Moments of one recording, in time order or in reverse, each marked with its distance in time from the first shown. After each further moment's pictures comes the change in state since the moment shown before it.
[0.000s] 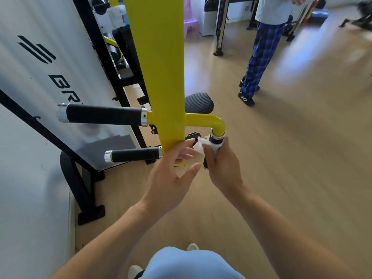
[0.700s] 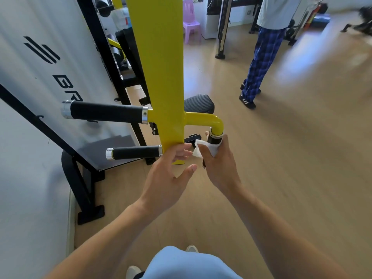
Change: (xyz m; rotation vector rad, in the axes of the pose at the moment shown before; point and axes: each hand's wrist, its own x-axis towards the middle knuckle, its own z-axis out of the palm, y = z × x) left_hand -0.002 -0.011 -0.001 0.059 0.004 -0.015; right_hand 0.006 -0.006 0.004 0.397 -0.048 0.122
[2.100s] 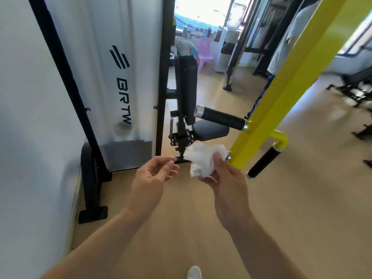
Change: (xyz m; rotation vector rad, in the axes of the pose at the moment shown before) left_hand -0.110 -0.040 -0.215 -0.526 0.231 -0.361; right_hand -0.161 -0.193 0.145 0.516 0.000 0.308
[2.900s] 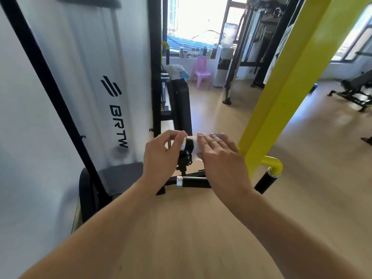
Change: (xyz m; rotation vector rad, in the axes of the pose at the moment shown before) left_hand 0.126 0.058 0.075 0.310 0.116 0.456; right_hand 0.127 -0.050 -0.008 -1.610 0.086 -1.087
